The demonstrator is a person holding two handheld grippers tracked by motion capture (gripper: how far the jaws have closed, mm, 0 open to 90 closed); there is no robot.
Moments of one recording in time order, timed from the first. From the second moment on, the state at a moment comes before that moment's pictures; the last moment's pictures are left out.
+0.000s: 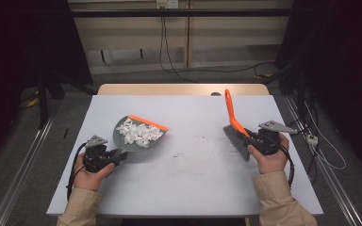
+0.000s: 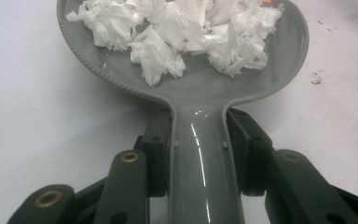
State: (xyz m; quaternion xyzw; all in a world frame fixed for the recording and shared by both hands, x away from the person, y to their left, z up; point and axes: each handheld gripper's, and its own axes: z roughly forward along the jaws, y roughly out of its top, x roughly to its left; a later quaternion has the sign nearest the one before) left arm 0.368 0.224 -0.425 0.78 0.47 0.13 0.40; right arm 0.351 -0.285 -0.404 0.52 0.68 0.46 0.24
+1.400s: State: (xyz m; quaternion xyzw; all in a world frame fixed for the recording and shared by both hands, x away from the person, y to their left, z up) left arm 0.358 0.224 -0.434 0.75 0.48 0.13 0.44; right arm 0.351 -0.307 -0.419 0.56 0.67 0.38 0.30
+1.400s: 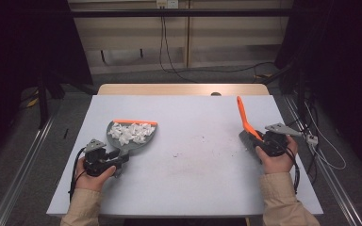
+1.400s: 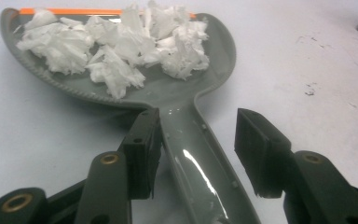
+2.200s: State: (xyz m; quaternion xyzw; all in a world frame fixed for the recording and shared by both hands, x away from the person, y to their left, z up) left arm 0.349 0.231 -0.418 0.72 0.41 0.13 0.54; right arm 0.338 -0.276 -0.418 0.50 0.68 0.49 0.20
